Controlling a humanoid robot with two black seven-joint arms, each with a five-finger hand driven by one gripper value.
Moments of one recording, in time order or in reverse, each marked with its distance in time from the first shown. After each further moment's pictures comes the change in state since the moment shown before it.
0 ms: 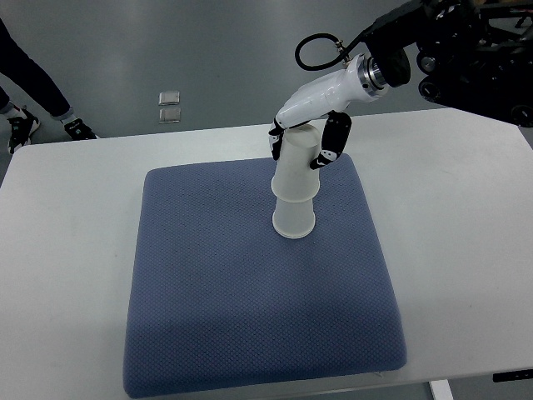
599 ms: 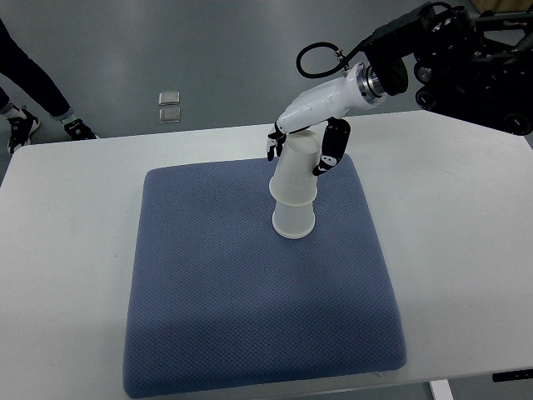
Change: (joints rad) left arm 0.000 0.000 0.000 0.000 0.000 0.000 0.000; right arm -0.027 0.014 -0.004 -0.019 0.005 -0.018 -0.001
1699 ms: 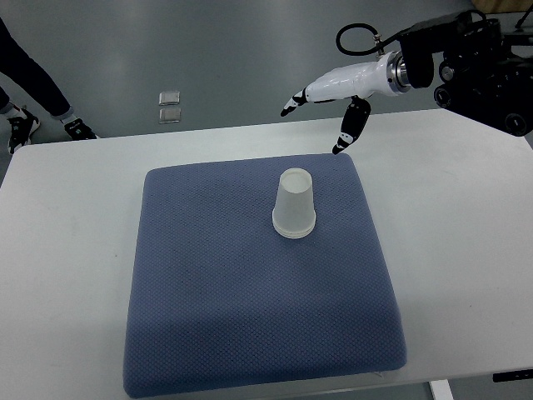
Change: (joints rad) left arm 0.000 0.000 0.000 0.000 0.000 0.000 0.000; right arm -0.135 -0.002 0.008 -0.219 0.134 -0.153 -0.013
